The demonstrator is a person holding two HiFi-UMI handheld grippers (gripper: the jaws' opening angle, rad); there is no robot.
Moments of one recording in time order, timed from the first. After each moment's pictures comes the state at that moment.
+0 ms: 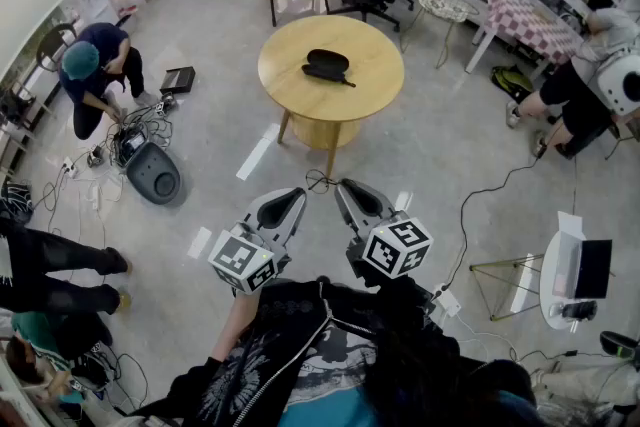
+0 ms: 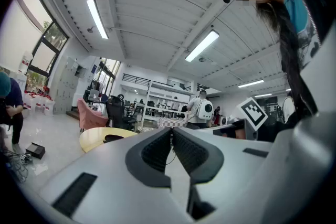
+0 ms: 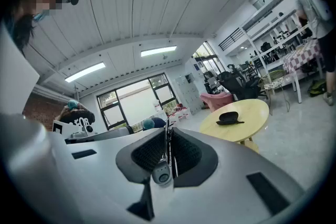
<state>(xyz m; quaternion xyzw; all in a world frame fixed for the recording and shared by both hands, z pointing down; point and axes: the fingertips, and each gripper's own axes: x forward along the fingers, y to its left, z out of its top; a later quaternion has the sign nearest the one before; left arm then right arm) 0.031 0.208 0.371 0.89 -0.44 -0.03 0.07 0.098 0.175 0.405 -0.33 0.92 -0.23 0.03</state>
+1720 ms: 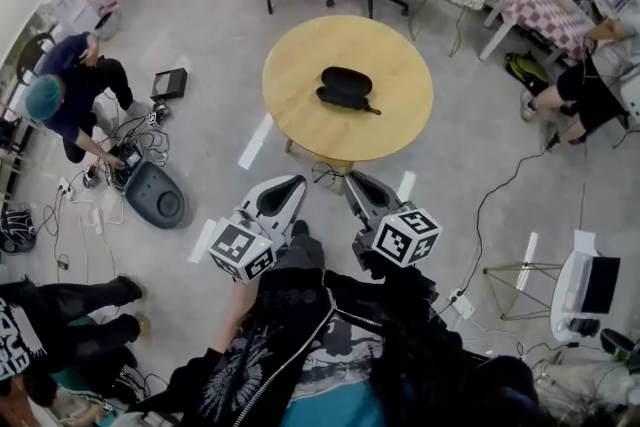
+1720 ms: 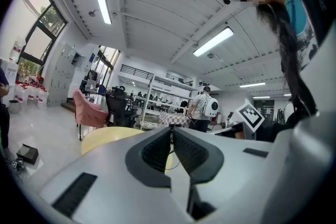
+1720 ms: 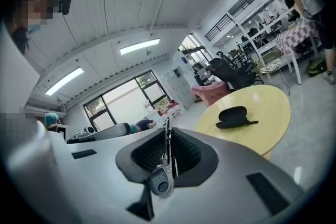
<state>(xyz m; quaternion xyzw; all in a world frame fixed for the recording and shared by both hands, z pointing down) -0.068 -0.021 0.395 0.91 -0.41 -0.01 0.11 0.014 -0.044 0.444 -0.35 0.88 -0.31 0.03</state>
